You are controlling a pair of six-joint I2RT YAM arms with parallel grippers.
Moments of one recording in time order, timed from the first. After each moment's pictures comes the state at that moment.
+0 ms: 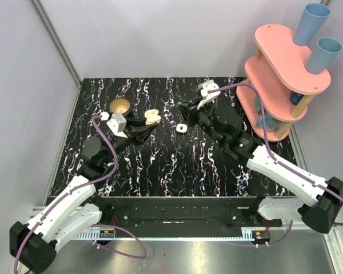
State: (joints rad) left arm -0.52 0.78 0.57 0.53 0.39 -0.18; right arm 0.84 1.21 1.12 0.13 0.20 0.14
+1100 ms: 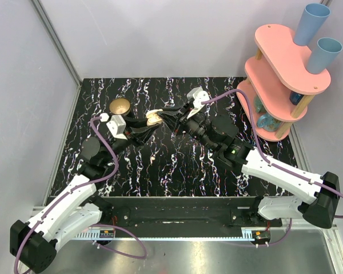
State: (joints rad) left arm -0.52 0.80 0.57 0.59 0.46 -0.18; right arm 0.99 1.24 1.11 0.36 0.09 0.14
